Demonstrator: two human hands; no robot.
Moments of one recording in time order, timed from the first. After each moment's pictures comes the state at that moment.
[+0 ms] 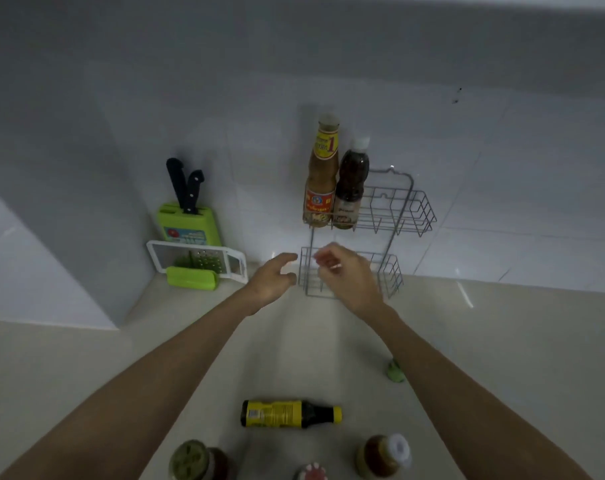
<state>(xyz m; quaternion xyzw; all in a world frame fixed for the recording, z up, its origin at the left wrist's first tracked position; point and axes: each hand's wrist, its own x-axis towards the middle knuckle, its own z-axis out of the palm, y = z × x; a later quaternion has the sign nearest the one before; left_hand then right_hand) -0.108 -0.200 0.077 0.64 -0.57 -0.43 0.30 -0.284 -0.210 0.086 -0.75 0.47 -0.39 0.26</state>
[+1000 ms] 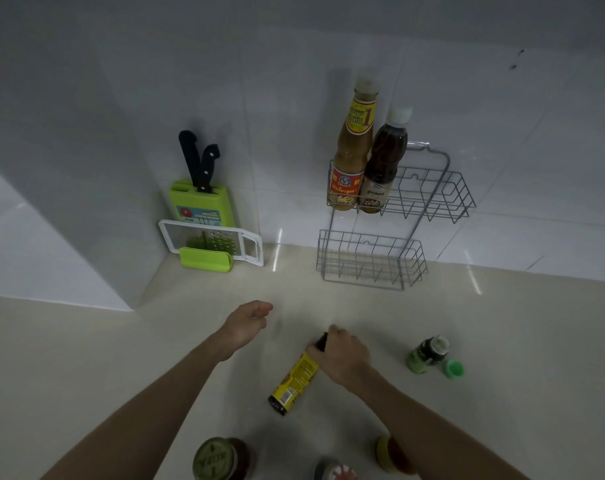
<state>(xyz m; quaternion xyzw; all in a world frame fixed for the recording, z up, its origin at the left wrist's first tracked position) -0.037 -0.135 -0.019 0.71 -0.45 -0.49 0.23 -0.248 -0.135 -0.044 -0.72 0.65 0.04 0.25</state>
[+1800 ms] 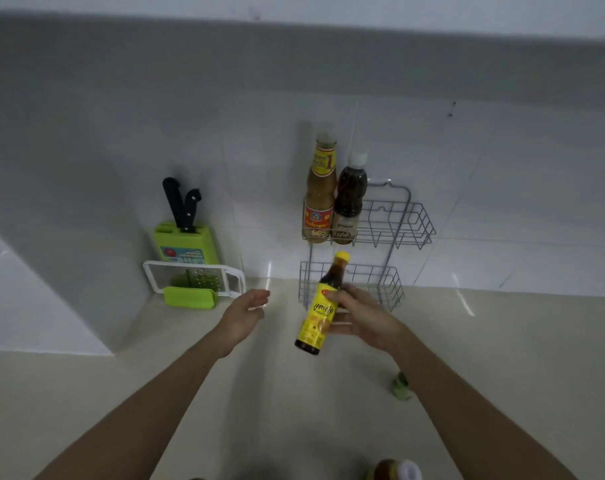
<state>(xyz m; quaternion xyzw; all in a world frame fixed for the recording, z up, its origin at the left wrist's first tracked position) -0.066 -0.170 0.050 0.66 -0.46 -0.48 0.36 -0.303 -0.205 0.065 -0.43 0.47 -0.32 0.70</state>
